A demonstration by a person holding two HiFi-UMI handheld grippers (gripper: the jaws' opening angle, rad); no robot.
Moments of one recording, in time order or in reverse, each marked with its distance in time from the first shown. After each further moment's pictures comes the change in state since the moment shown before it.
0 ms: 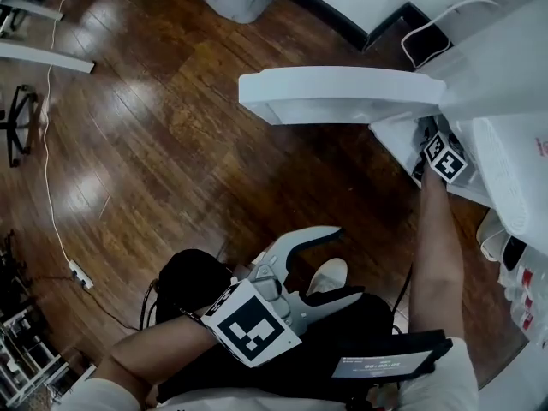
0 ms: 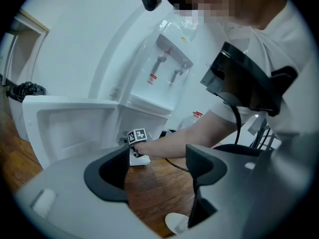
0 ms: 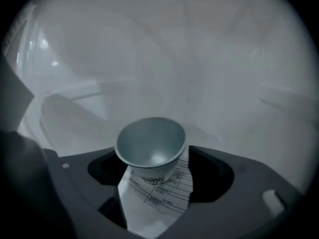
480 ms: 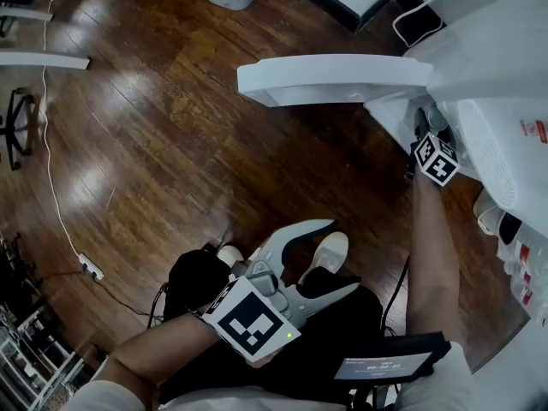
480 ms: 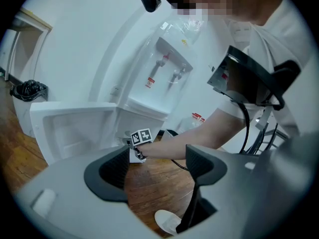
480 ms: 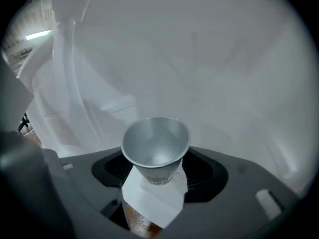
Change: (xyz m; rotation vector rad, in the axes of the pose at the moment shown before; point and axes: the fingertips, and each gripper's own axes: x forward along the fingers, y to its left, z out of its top) left arm -0.023 -0.021 0.019 -0.056 0.033 0.006; right arm -0.073 0.030 -0.003 -0.046 0.043 0.046
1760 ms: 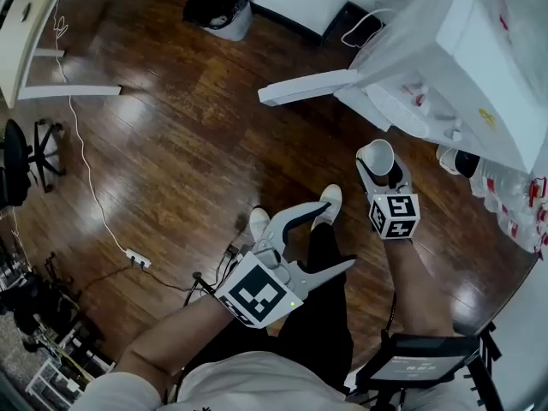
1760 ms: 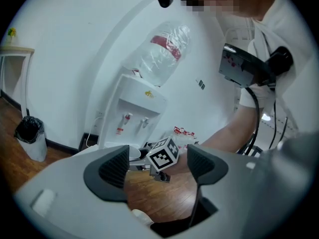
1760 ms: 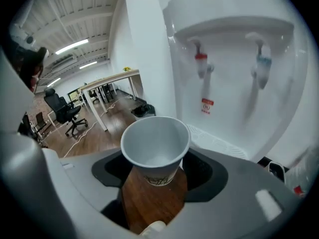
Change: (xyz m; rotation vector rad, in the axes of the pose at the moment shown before) left arm -0.140 -0.148 0.230 0.011 0.037 -0.094; right arm -0.381 0.169 0.167 -0.114 0.126 0.325
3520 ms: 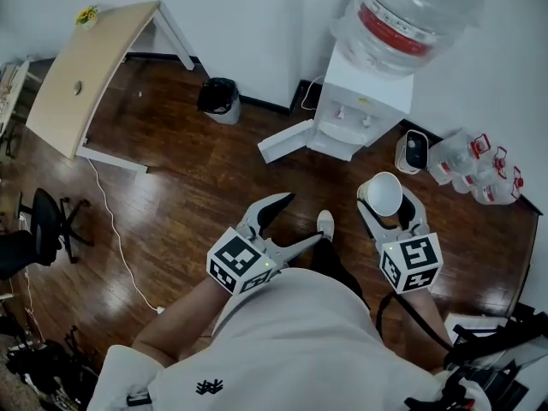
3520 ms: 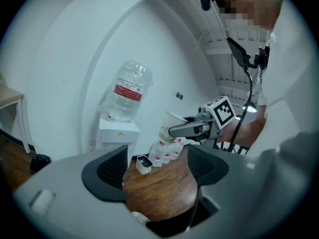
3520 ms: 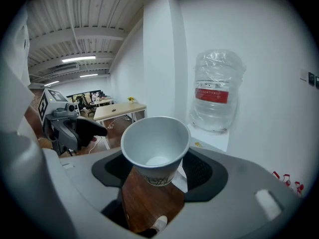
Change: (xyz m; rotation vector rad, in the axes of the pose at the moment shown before) left arm -0.186 -0.180 0.133 0.163 -0.054 -0.052; right arm -0.428 0.173 0.221 -0.061 -0.222 -0.143
